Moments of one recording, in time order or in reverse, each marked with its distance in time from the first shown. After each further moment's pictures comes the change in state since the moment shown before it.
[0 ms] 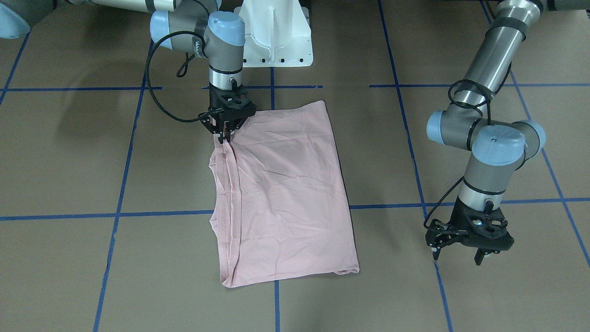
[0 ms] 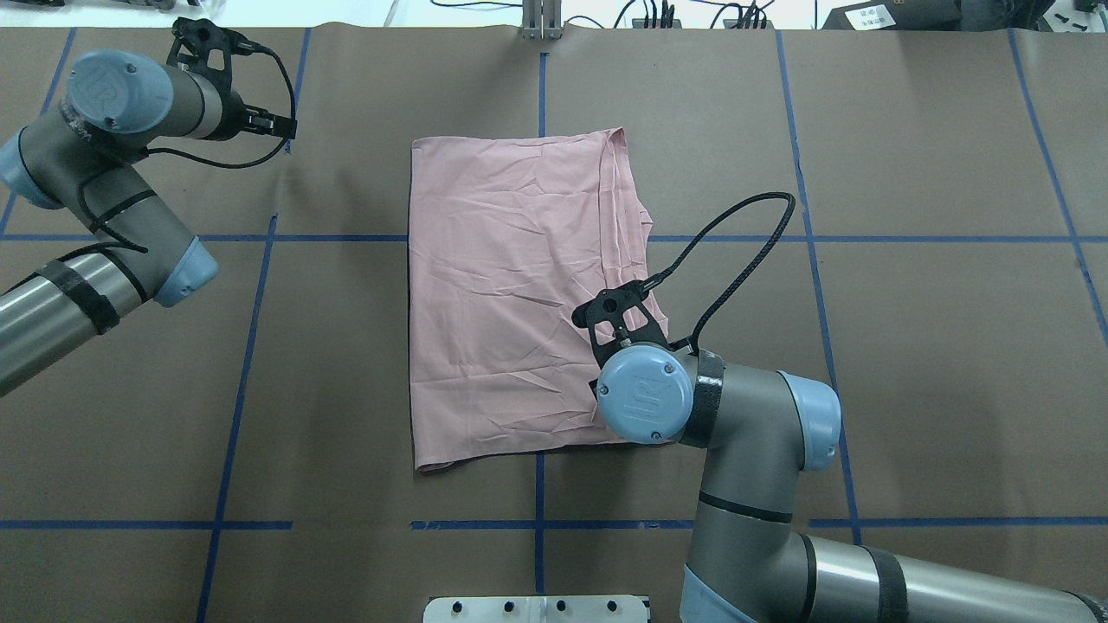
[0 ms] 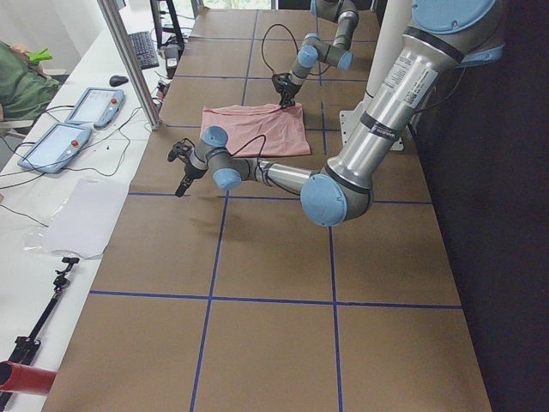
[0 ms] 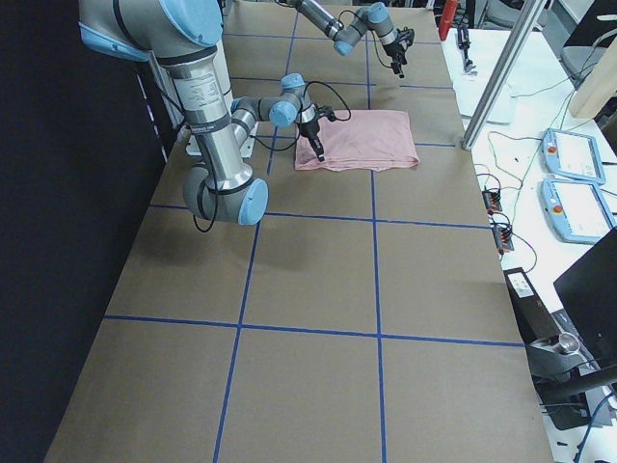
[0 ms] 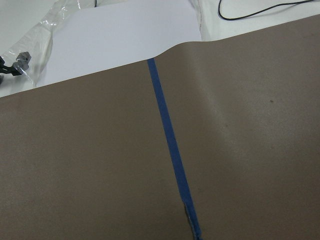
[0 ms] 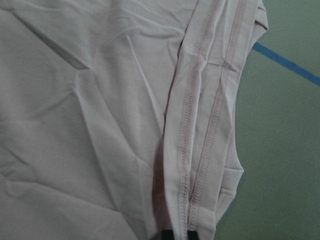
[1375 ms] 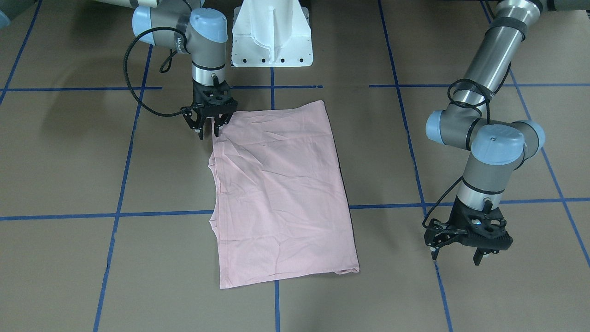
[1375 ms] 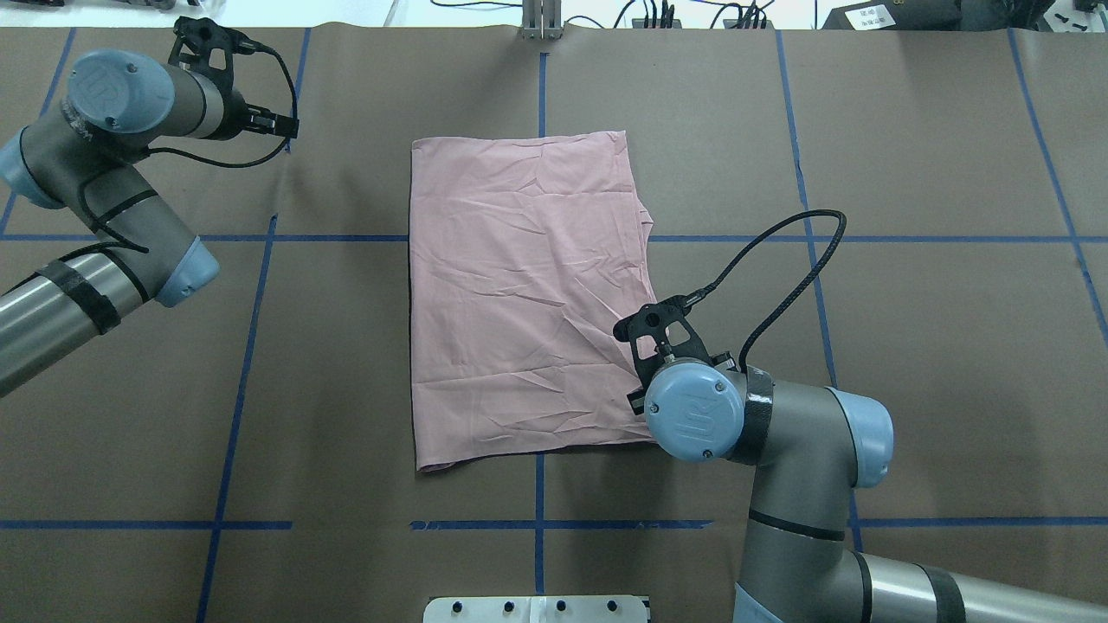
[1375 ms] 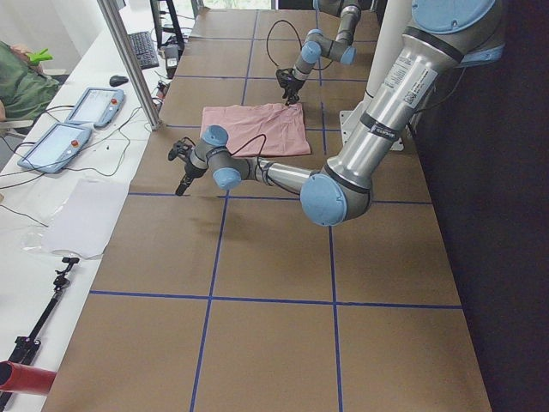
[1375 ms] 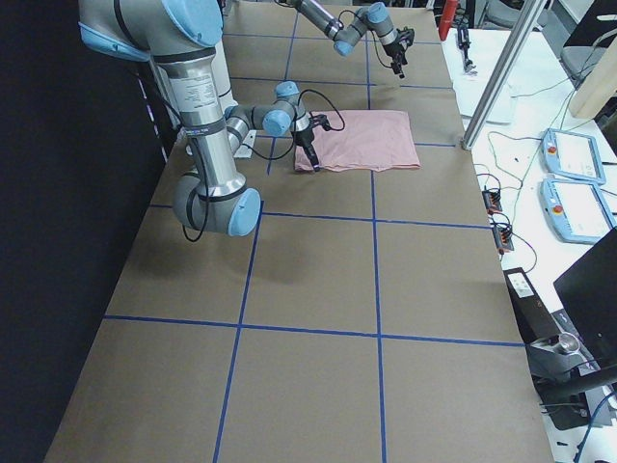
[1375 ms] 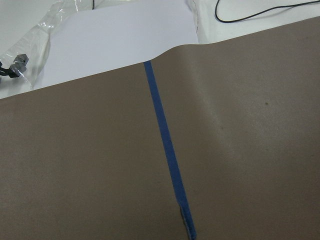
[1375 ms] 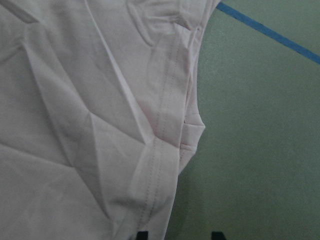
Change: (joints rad) left arm 0.001 -0.002 -0.009 -0.001 -0.006 0.000; right arm -0.008 -0.102 0.085 0.011 -0.003 0.049
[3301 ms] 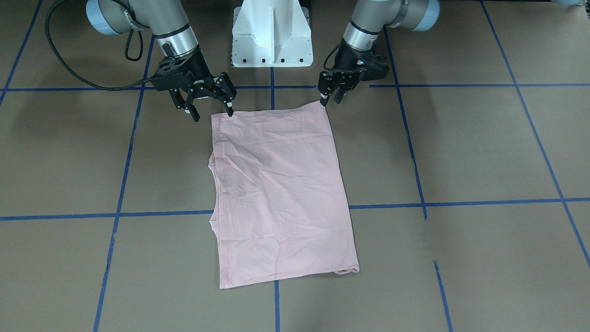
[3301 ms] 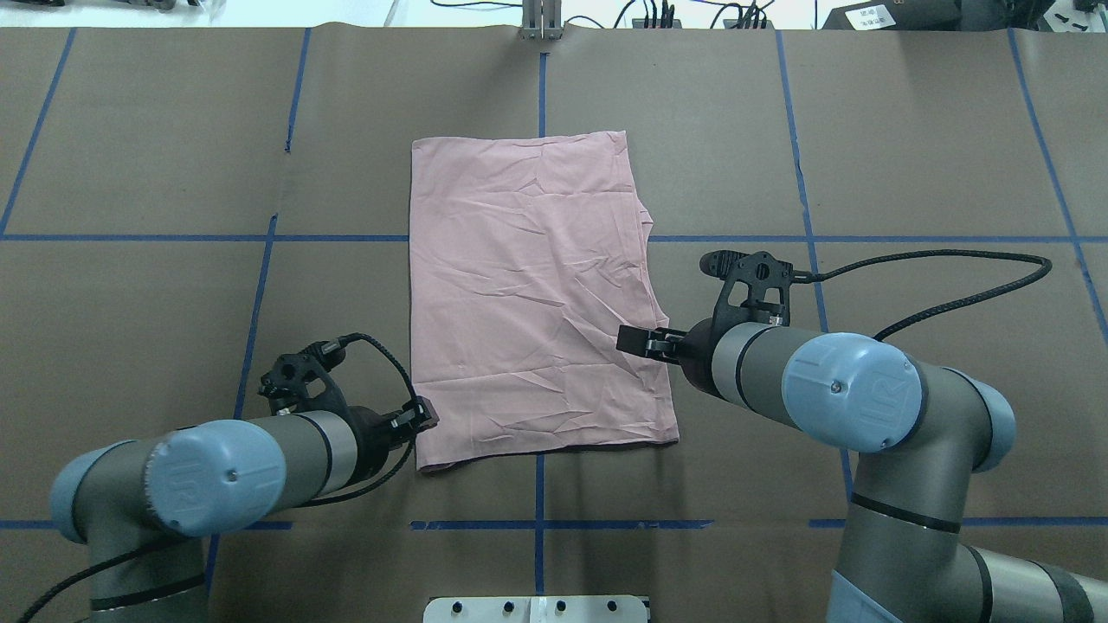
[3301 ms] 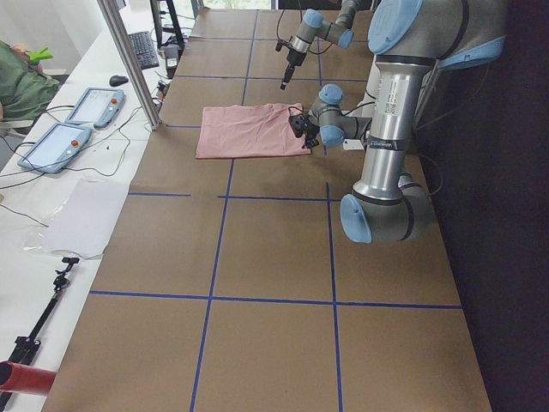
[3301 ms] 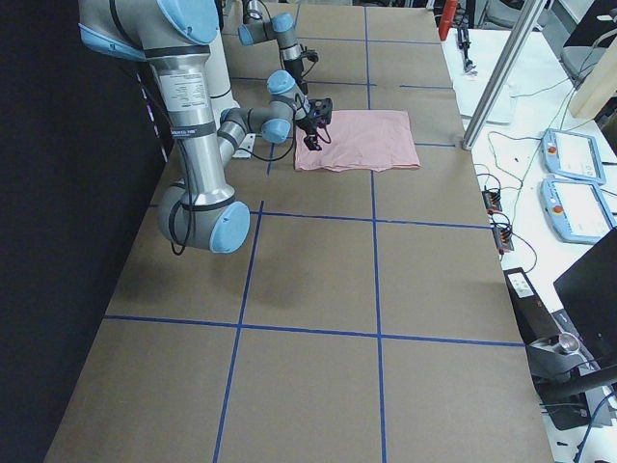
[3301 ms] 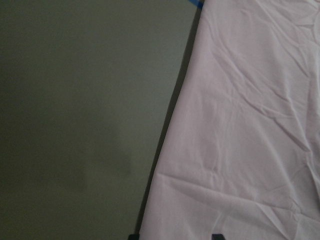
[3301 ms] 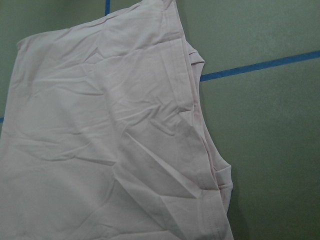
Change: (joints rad) left arm 0.679 0.275 -0.814 0.427 0.201 -1.184; right arm 0.069 -0.159 0.169 0.415 0.073 0.471
